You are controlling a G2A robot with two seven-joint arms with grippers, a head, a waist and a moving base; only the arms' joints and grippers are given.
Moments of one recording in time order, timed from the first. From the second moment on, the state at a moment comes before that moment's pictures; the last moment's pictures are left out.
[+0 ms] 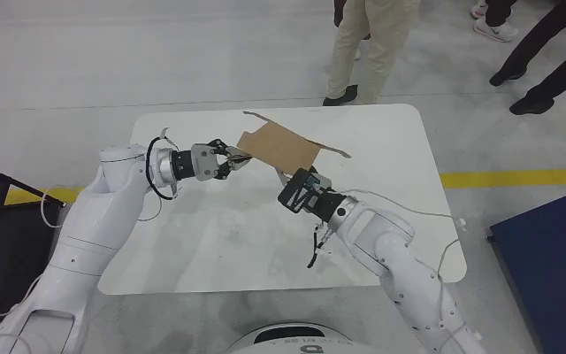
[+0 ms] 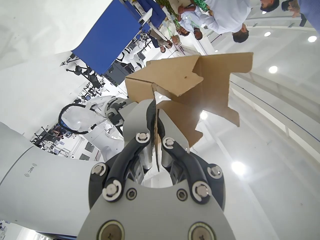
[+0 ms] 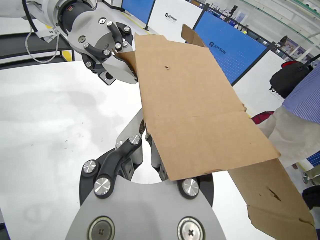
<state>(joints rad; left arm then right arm) 1.05 -0.95 -1.16 -1.45 -1.10 0.80 -0.91 -1.47 -1.27 1.09 -2.01 -1.57 -0.35 0.25</state>
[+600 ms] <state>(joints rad) 1.12 -0.94 -1.29 -1.42 -1.16 0.59 -0.88 -1.45 -1.27 1.16 -1.97 -1.14 -0.38 0.41</state>
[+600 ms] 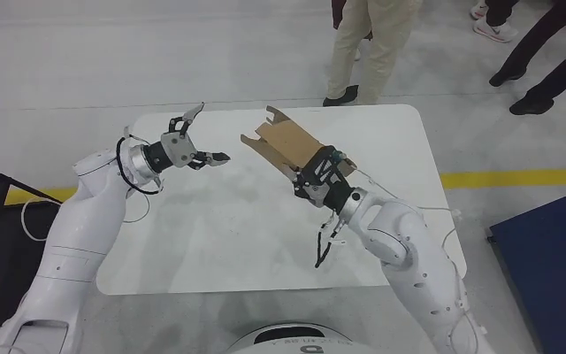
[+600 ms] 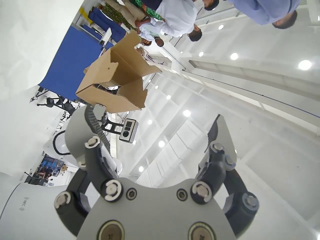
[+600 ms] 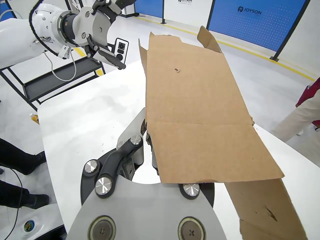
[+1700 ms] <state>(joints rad) 1.12 -0.94 -1.29 -1.42 -1.16 0.59 -0.88 -1.34 -1.22 1.29 -1.73 0.38 -0.47 1.03</state>
